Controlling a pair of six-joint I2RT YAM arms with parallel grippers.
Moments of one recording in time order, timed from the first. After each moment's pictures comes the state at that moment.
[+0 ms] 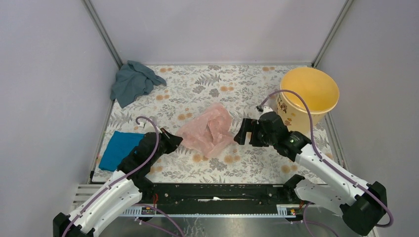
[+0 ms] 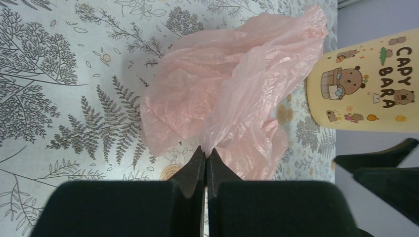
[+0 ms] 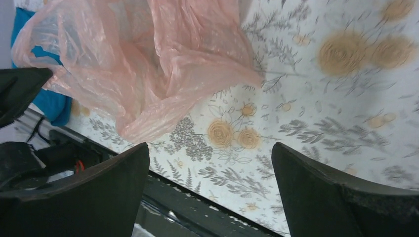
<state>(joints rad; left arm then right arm) -0.59 0.54 0.37 -0.30 -0.15 -0.97 0.65 0.96 0.77 -0.54 -0.04 0.64</state>
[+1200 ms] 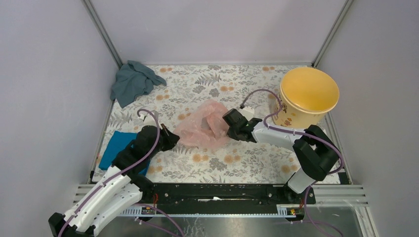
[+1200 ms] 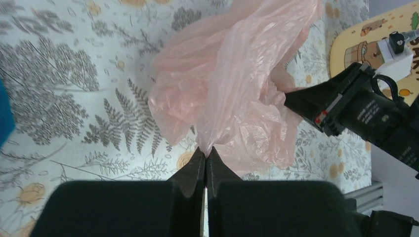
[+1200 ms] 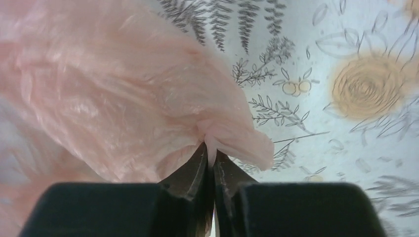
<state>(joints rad) -0.59 0.57 0.52 -0.49 -0.12 -0.83 0.79 1.63 0.92 -0.36 0.35 1.17</state>
